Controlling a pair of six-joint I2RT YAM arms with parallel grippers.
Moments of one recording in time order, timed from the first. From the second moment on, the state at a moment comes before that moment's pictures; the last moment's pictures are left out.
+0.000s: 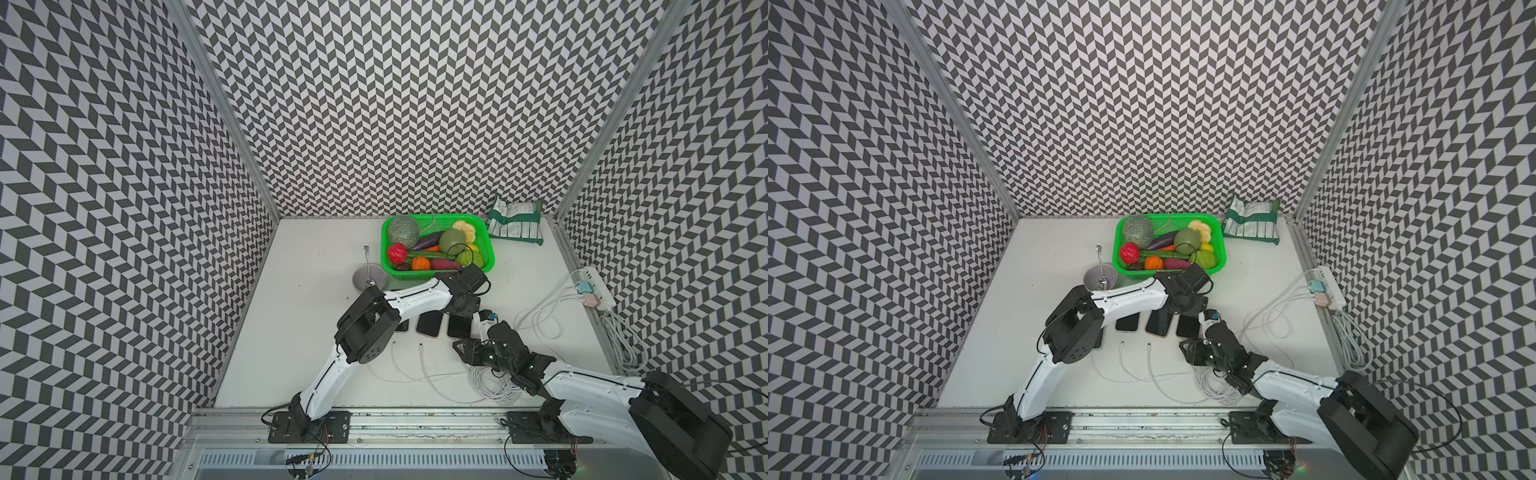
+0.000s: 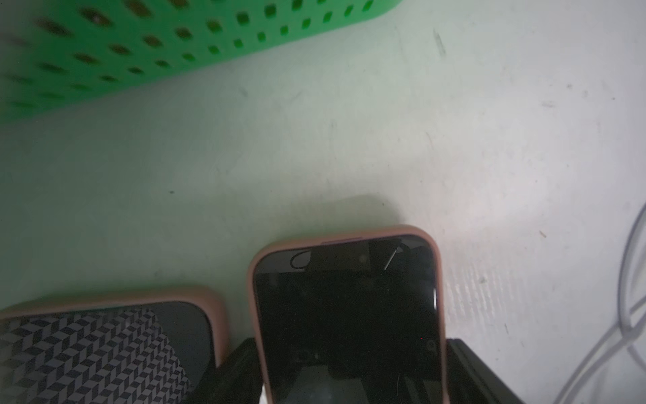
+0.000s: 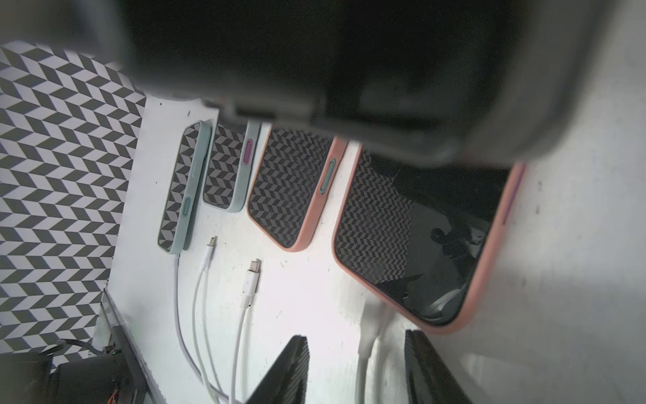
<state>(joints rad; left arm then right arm) -0.94 2.28 1.82 -0.66 -0.06 -0.62 0.71 1.13 0.20 0.24 -0.13 0.77</state>
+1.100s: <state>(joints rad) -0.92 2.31 1.87 -0.67 -0.05 -0.63 0.71 1.17 0.24 0.18 -0.13 0.74</state>
